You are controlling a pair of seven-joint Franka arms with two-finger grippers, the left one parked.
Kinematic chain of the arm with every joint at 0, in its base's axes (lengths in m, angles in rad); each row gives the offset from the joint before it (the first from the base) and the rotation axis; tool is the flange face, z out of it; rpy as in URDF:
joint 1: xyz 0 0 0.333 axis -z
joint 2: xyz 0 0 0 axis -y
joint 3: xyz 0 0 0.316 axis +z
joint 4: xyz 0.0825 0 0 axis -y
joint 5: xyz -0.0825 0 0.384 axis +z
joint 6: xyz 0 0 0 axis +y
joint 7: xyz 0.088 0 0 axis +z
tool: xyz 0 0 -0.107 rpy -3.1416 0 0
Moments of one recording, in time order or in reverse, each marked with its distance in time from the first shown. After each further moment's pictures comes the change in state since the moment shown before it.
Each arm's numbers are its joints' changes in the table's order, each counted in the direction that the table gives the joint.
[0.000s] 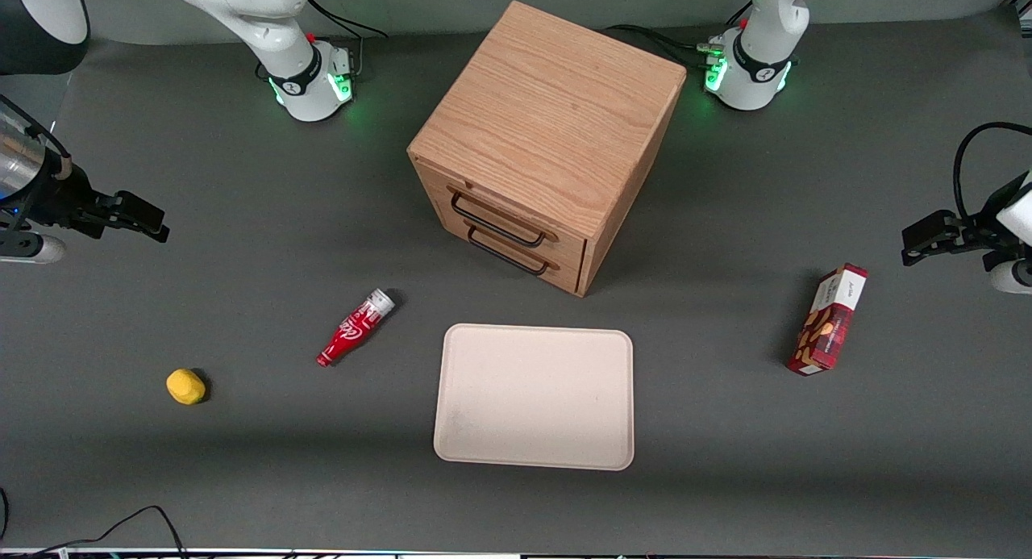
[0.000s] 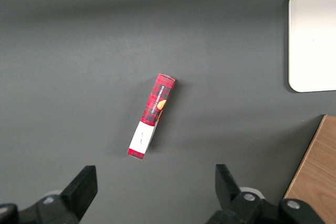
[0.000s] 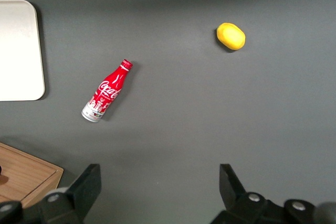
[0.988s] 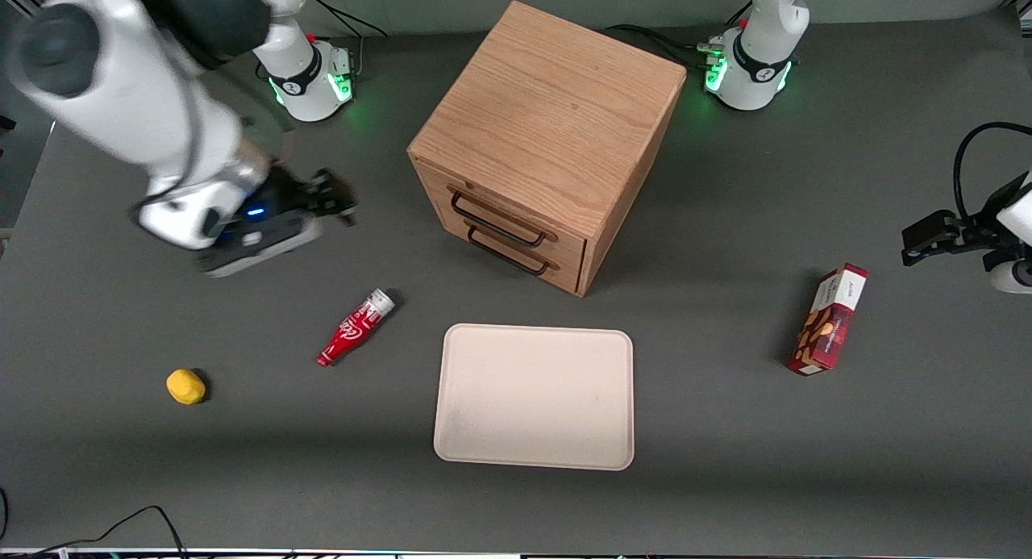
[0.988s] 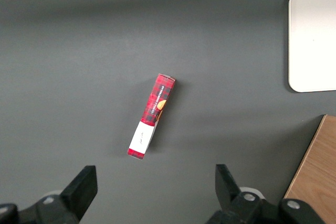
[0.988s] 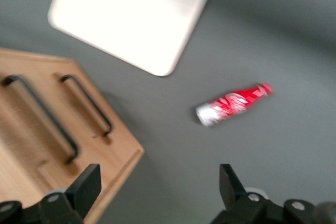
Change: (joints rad) arm -0.087 -0.246 0.452 0.199 -0.038 -0.029 -0.002
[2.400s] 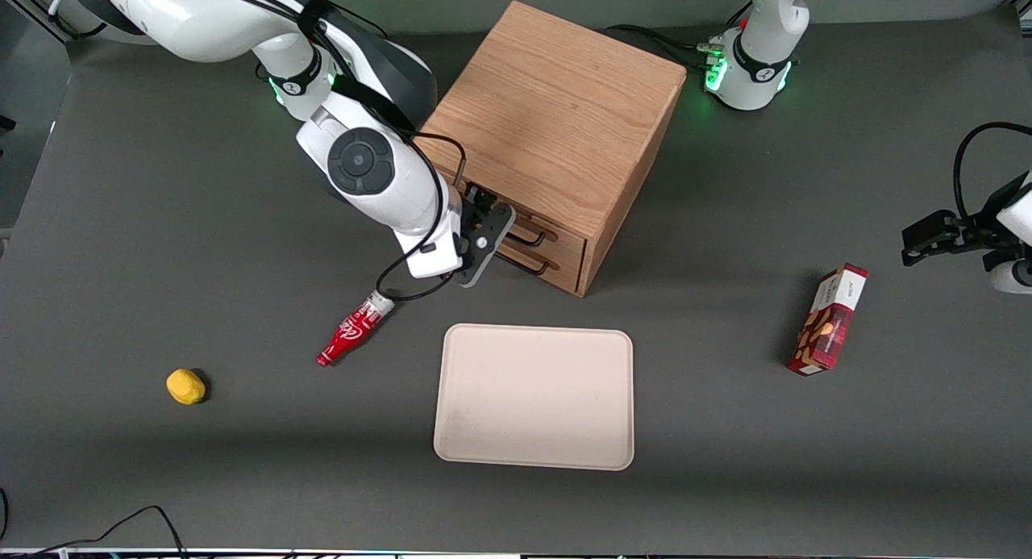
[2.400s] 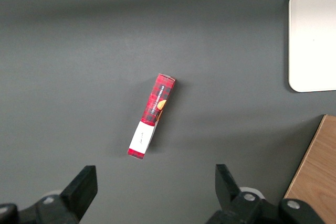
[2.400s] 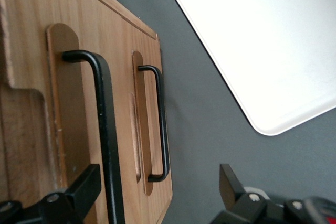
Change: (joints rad) arm -0.080 -0.343 0.182 -0.068 -0.140 -0.260 0.277
